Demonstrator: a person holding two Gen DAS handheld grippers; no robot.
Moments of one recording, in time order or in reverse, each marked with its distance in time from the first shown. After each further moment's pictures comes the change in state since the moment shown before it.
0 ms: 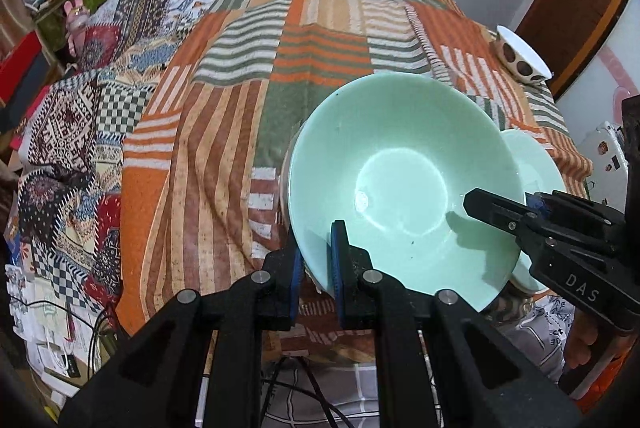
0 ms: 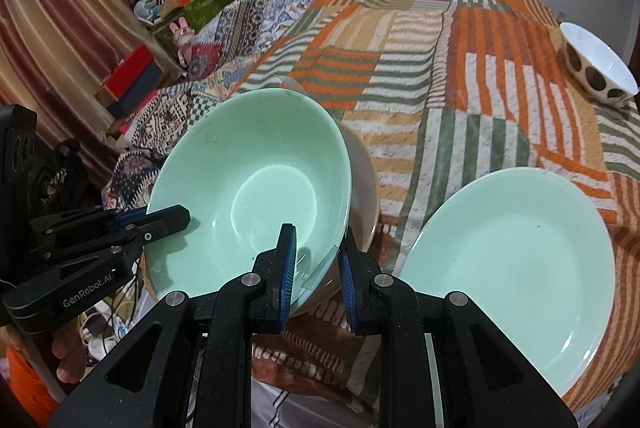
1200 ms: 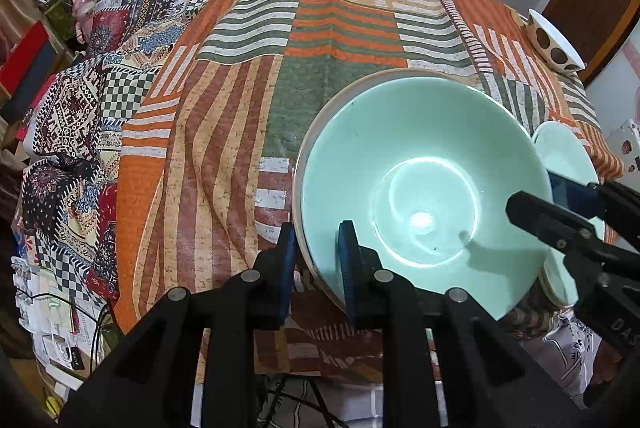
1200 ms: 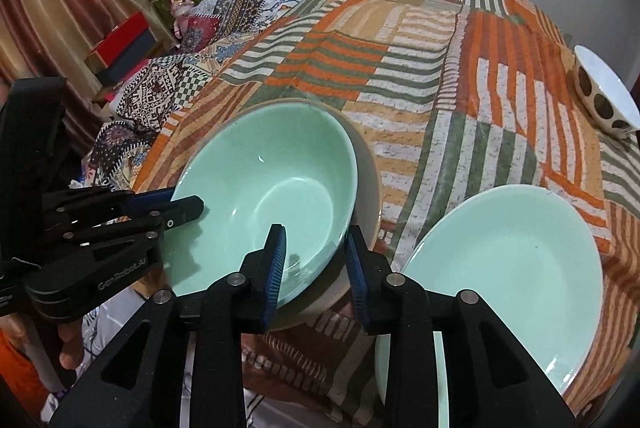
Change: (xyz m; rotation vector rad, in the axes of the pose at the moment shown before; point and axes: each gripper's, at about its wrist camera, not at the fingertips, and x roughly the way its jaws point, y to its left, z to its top) left arm 0.035 0.003 0.003 -0.010 0.052 0.071; right arm 0.007 0.009 0.008 -0.101 0.030 -0.080
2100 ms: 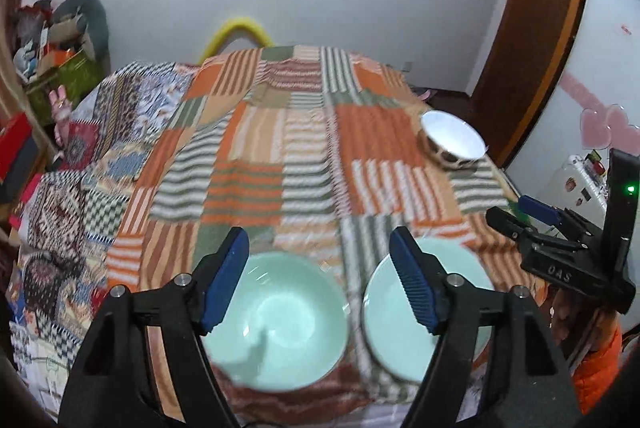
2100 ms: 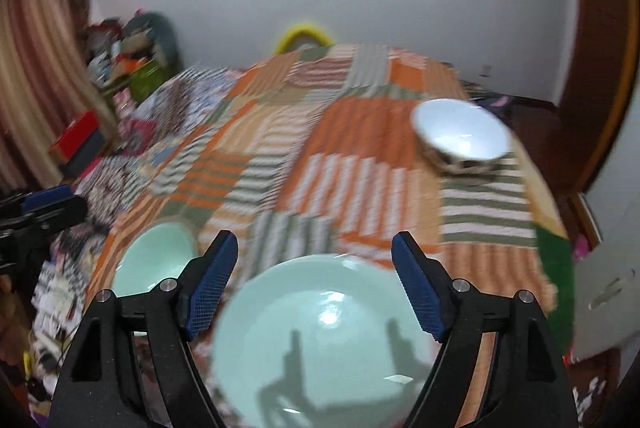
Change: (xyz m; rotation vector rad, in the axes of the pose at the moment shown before) left arm -0.129 -0.107 0.058 0.101 -0.347 -0.128; right arm -0.117 -0.129 -0.003 0.181 -0.302 -0.199
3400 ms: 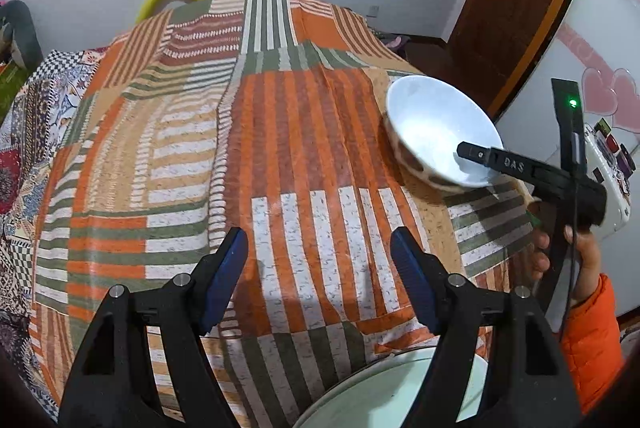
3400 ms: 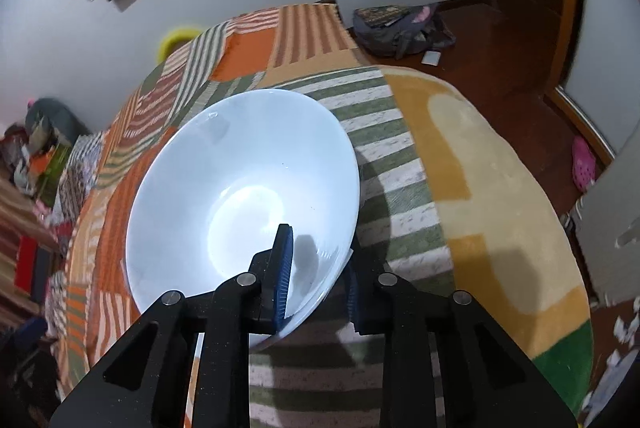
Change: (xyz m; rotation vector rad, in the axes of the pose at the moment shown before) left arm 0.205 -0.089 0.064 0.091 0.211 -0.092; right arm 0.139 -0.174 0.054 0.349 0.155 -0.034
